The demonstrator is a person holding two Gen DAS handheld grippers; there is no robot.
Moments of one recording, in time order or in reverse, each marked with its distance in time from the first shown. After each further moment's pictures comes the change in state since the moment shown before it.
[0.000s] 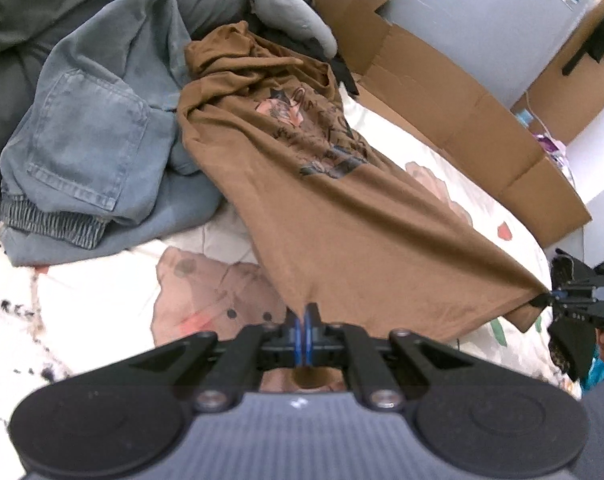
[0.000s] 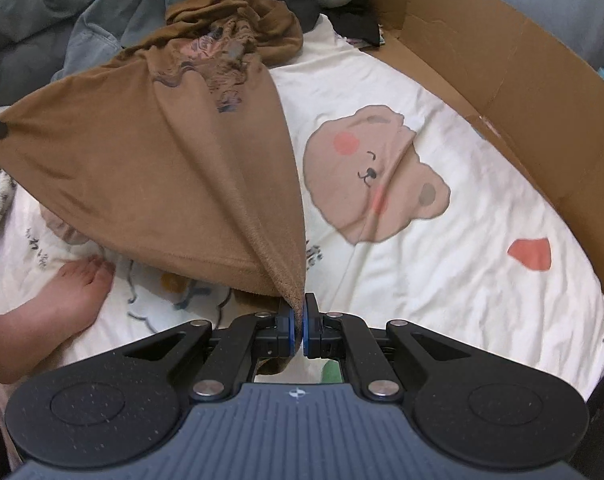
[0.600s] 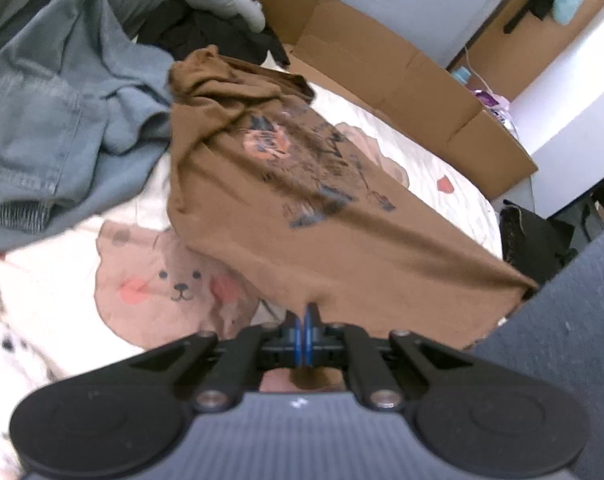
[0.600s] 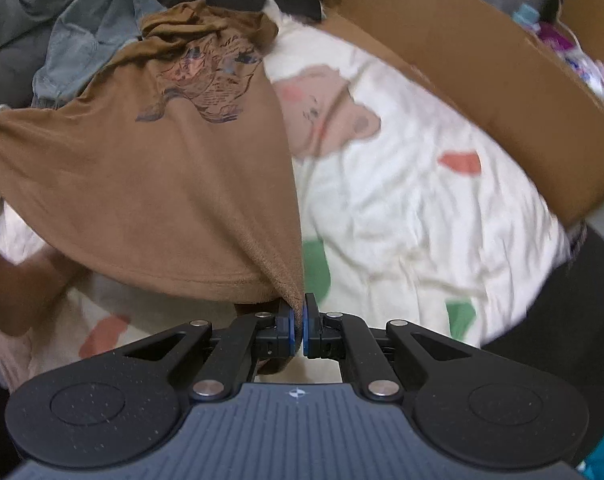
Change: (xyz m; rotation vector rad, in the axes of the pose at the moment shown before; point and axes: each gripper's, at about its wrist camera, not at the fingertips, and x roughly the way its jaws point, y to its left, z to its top) left arm -0.021 -0.045 -0.025 0.076 0.086 -0.127; right arm -0.082 -0.013 -0.096 0.109 0.068 -0.080
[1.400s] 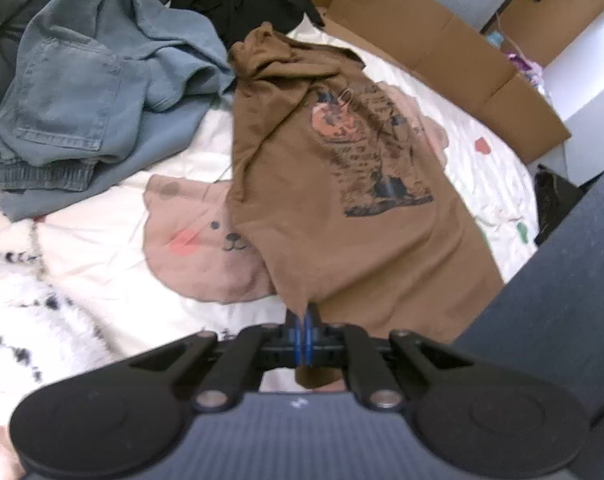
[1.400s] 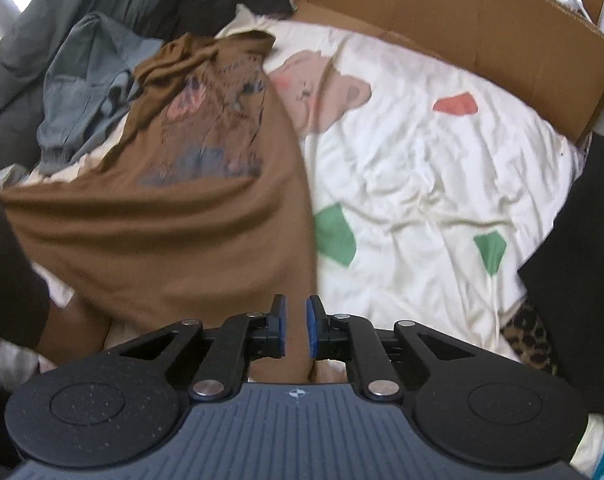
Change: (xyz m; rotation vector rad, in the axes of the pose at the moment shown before) left arm -0.005 0.034 -0.017 0.015 0.117 0.113; right arm 0.001 -0.016 -0.017 0.228 -0.037 0.113
